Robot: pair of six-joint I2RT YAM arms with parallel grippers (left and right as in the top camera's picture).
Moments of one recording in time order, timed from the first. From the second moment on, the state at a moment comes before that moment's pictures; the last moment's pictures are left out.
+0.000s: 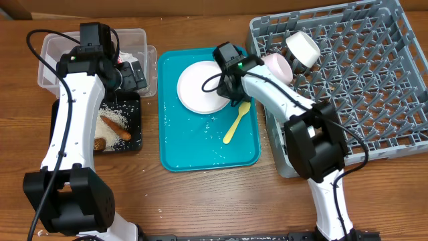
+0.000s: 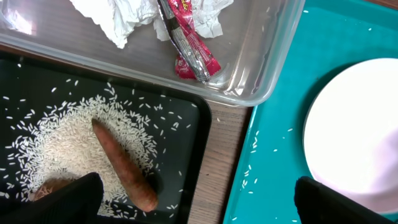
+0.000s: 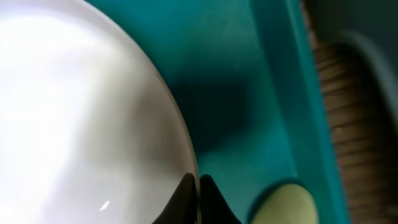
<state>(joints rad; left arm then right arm) 0.07 1.76 1.59 -1.02 -0.03 -0.27 0.52 2.27 1.86 -0.89 0.10 0.75</state>
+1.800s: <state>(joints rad) 0.07 1.76 1.59 -1.02 -0.03 -0.27 -0.05 1.71 1.42 -0.49 0.84 0.41</state>
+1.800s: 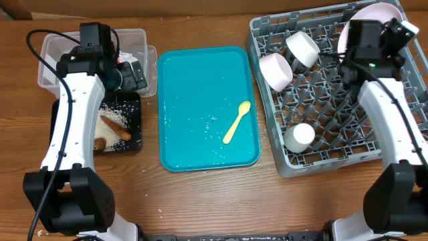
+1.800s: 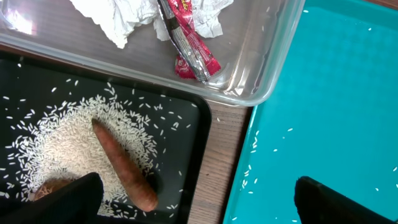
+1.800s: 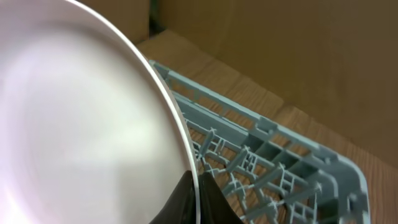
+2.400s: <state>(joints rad) 0.07 1.76 1.59 -1.02 -0.03 -0.27 -0.16 1.77 1.42 -0.38 0.56 -0.02</state>
